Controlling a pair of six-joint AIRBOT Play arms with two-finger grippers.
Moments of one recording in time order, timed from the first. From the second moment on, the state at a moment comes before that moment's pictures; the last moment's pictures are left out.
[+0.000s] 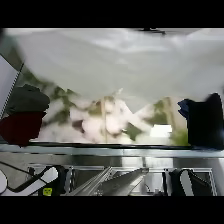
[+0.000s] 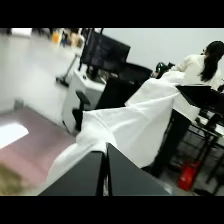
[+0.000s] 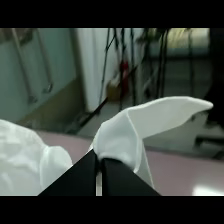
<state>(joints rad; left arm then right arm) 0.55 -1.14 1.74 -0.23 -1.56 -0.90 -0.59 -0.70 1.51 -0.35 1.13 0.97</state>
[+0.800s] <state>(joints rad) 0.25 -1.44 1.61 0.44 -1.15 -0.95 -0.27 -1.30 1.64 -0.57 1.12 0.96</state>
